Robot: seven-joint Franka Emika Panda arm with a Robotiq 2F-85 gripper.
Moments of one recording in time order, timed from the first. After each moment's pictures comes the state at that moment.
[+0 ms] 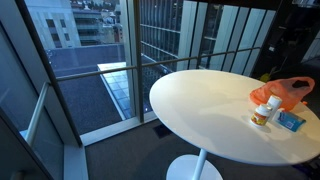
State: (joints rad) arm -0.10 -0.21 -0.09 -2.27 -0.02 2.17 0.05
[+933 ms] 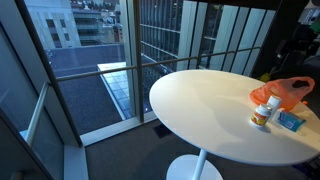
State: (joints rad) arm -0.24 0.06 -0.24 -2.06 0.01 2.11 0.13
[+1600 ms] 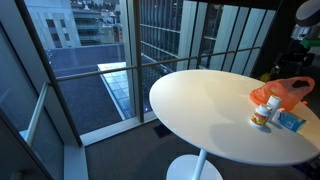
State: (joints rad) arm -0.29 0.28 -0.28 -1.93 0.01 2.12 0.10
